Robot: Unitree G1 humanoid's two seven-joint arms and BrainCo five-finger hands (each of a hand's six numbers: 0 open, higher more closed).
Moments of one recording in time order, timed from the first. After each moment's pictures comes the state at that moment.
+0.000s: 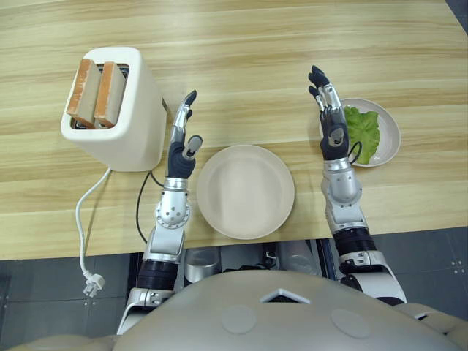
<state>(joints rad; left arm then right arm) 0.16 0.06 -0.10 0.00 0.26 -0.49 0.15 -0.12 -0.12 0.05 0.38 -0.11 -0.84 0.03</state>
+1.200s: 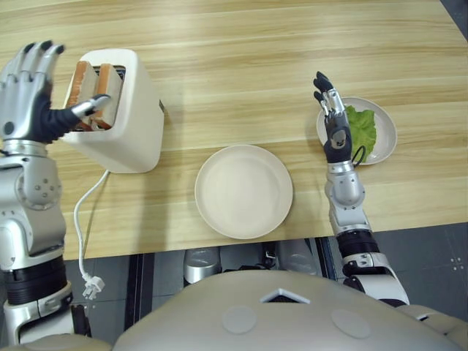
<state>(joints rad) 0.15 0.63 0.41 -0.28 0.73 0.00 -0.08 -0.10 -0.14 0.02 0.41 -0.13 -0.84 0.01</state>
